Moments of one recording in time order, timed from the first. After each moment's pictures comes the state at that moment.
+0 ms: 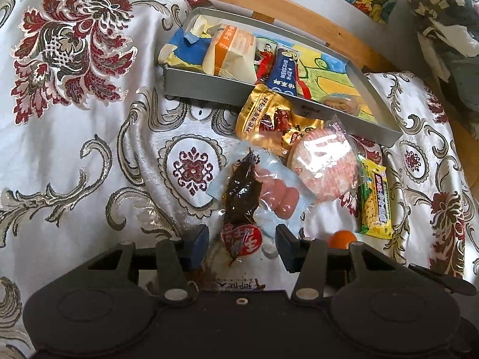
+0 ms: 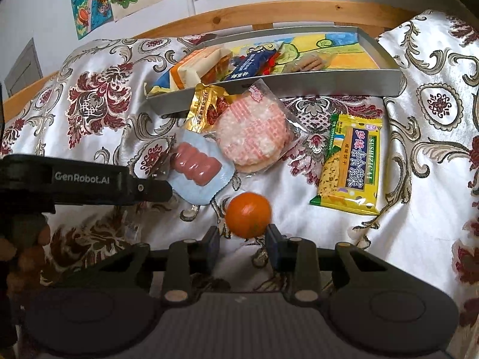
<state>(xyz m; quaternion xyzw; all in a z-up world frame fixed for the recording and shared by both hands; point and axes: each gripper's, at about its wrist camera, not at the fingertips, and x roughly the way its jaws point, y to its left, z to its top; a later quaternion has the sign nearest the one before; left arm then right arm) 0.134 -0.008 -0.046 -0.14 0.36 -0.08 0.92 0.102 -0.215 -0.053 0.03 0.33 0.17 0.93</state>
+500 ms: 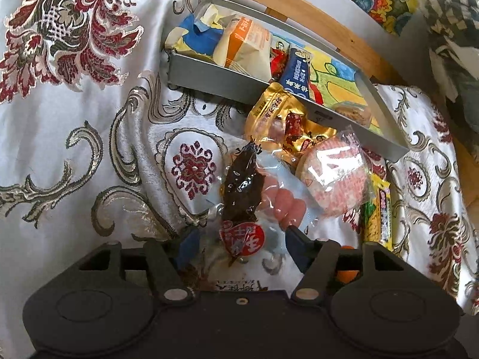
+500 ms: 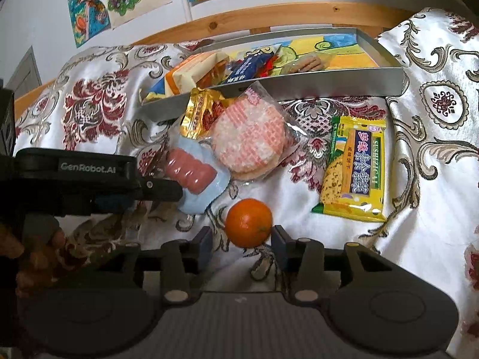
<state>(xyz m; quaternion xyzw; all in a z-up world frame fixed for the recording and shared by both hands) 0.155 0.000 -0.059 -0.19 0.37 -0.09 0.90 0.114 -0.217 -0.061 0.05 0.31 0.18 0.93</state>
